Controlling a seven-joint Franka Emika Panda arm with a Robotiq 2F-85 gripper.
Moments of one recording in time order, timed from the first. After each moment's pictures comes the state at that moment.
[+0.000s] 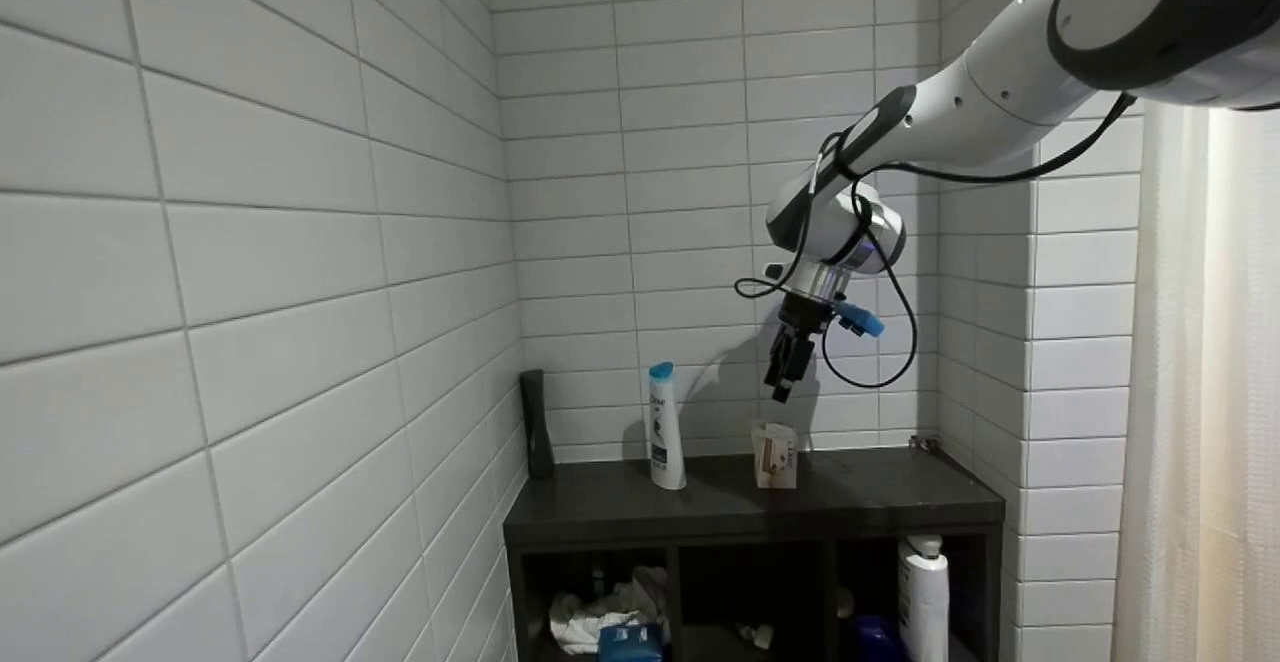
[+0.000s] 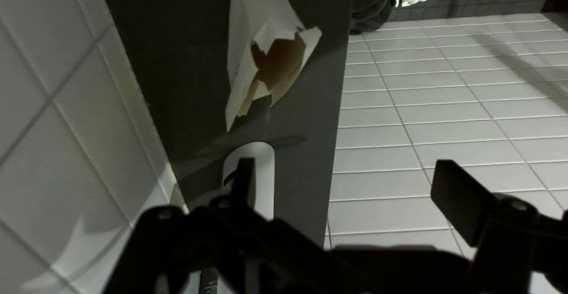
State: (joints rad) arm -0.37 0.60 0.18 -1.55 0.36 2.22 -1.46
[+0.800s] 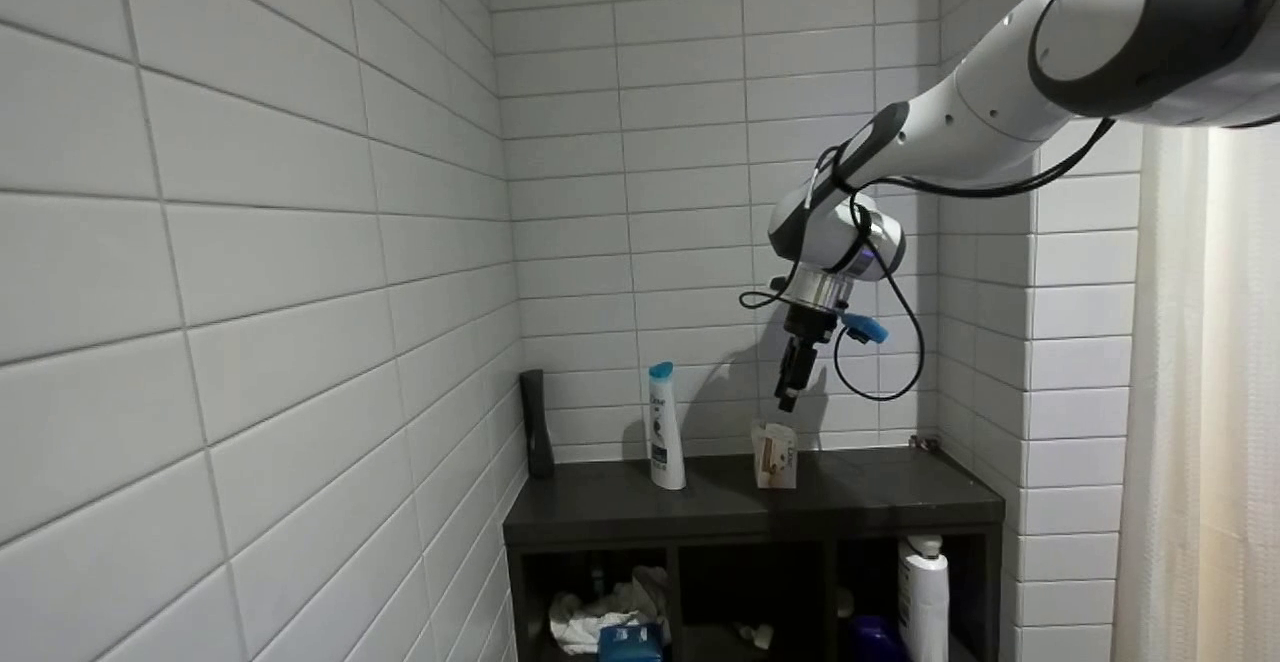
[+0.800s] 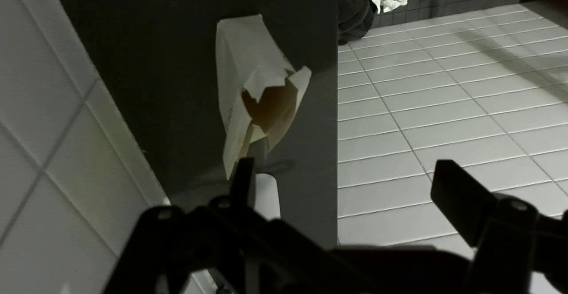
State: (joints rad) arm -0.33 0.65 0.12 -1.50 0.36 2.16 -1.37
